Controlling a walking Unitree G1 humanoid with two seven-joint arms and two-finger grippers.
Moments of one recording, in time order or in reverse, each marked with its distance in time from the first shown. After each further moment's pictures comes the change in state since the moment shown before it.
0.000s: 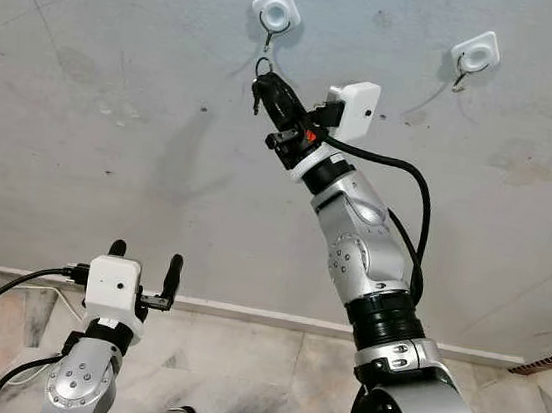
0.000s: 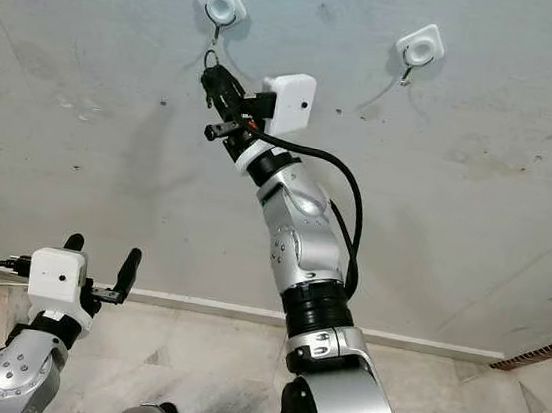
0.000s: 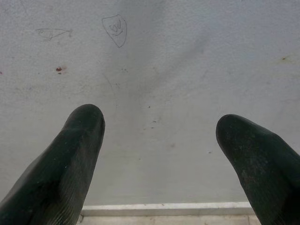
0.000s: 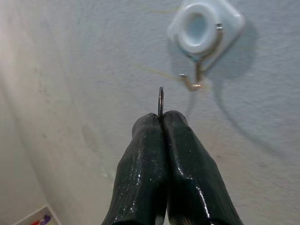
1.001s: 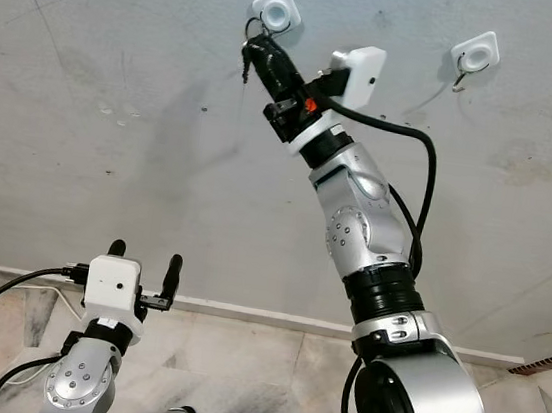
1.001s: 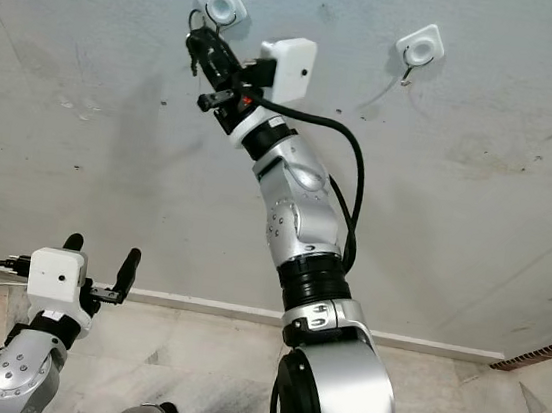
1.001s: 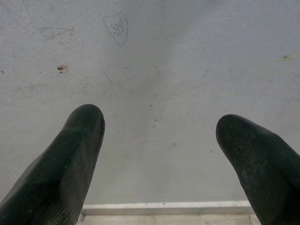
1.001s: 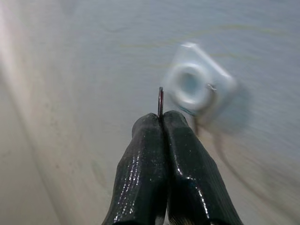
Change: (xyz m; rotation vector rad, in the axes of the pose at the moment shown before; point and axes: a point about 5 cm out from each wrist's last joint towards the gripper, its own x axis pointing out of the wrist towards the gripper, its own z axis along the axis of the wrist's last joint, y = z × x) left arm -0.001 0.001 -0.001 0.004 0.005 0.001; right arm 0.017 -0.008 0.020 0.087 -0.088 0.006
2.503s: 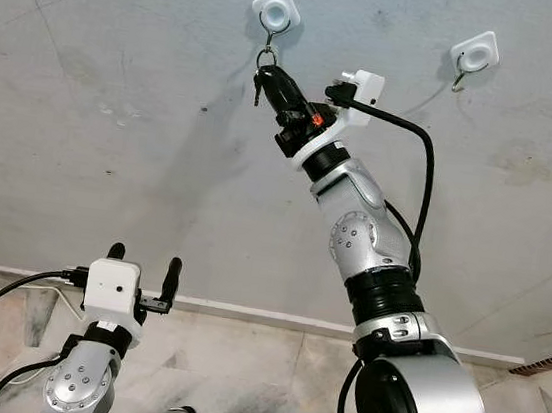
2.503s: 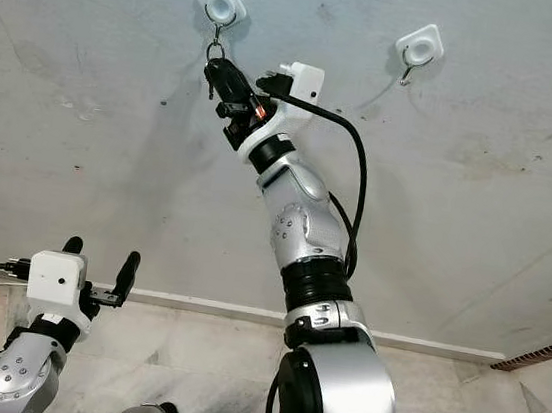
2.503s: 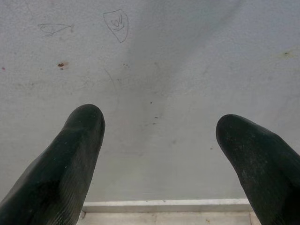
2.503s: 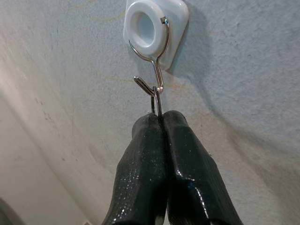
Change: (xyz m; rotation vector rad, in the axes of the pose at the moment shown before) left arm -0.001 -0.001 -0.002 -0.001 0.007 0.000; right arm -0.009 -0.009 -0.019 0.157 0.088 -0.082
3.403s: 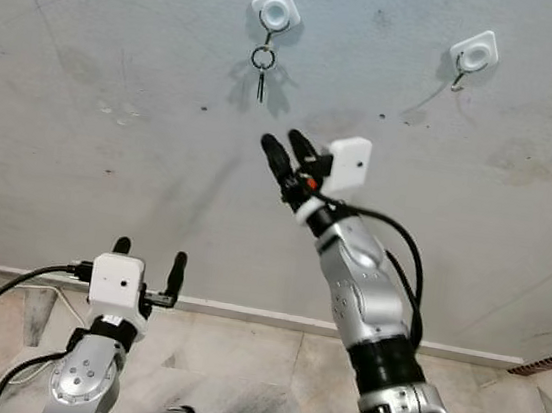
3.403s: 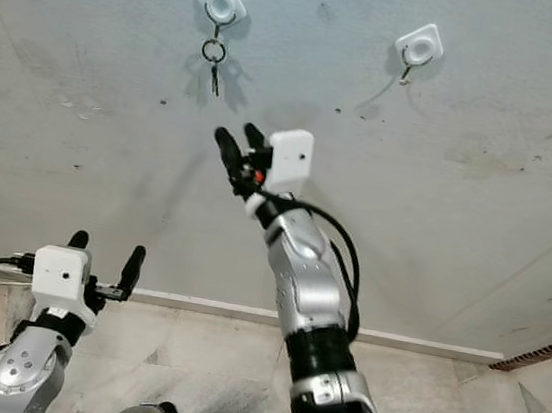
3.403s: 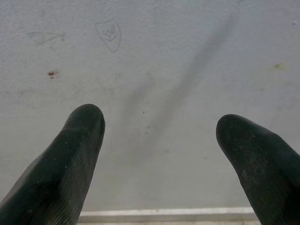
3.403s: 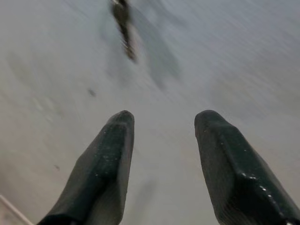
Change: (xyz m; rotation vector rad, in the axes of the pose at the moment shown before) left arm 0.014 -0.005 0.006 -0.019 -0.033 -0.026; right arm -0.076 -0.019 -0.036 -0.386 0.112 -0.258
